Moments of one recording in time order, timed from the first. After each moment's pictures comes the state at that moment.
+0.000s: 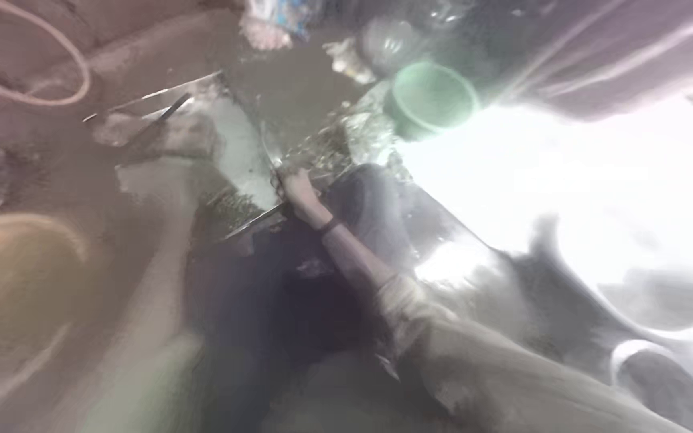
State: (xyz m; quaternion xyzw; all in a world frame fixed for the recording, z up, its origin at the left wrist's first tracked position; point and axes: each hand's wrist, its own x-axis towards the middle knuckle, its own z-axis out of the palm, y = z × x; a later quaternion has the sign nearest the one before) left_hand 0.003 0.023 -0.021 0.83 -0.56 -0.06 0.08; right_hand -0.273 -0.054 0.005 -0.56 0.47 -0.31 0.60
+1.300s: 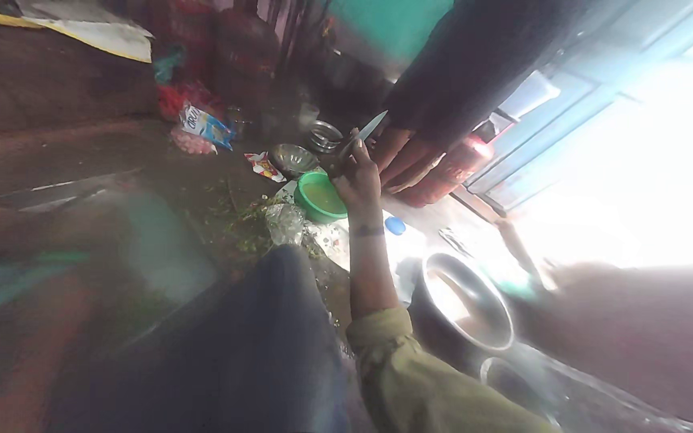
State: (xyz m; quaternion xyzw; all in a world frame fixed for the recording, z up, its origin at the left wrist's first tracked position) left_hand -0.014 -0.014 -0.011 0.88 -0.45 -0.14 0.02; right_hand -0.443 -0.147 0.245 -0.43 0.35 -0.65 0.52
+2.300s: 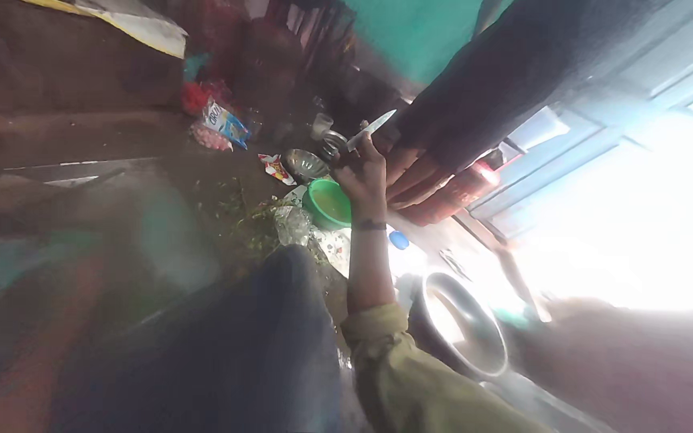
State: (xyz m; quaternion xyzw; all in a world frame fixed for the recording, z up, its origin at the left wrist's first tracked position) left_hand -0.010 -0.006 -0.025 0.89 -0.44 -0.10 0.08; right_hand -0.400 -0.170 0.263 -0.35 0.21 -0.65 0.64
